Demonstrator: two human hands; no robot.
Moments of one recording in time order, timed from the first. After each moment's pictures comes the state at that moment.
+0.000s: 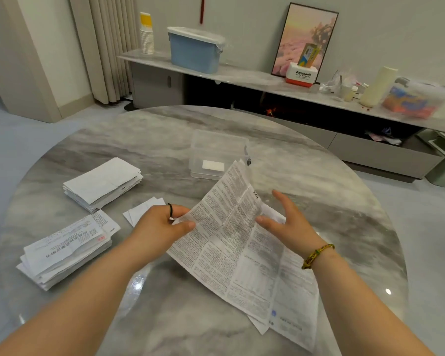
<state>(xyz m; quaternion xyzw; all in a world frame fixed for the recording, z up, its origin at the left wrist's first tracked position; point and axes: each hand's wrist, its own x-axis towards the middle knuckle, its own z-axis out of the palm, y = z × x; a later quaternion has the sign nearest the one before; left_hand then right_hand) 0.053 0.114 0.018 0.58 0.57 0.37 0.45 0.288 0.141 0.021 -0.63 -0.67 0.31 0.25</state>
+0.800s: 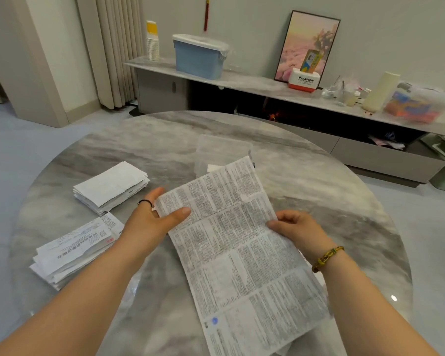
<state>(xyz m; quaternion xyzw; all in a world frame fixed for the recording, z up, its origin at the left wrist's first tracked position) 0.043 0.109 0.023 0.44 0.57 0.51 0.48 0.289 0.136 0.027 -0.59 -0.55 0.49 0.33</state>
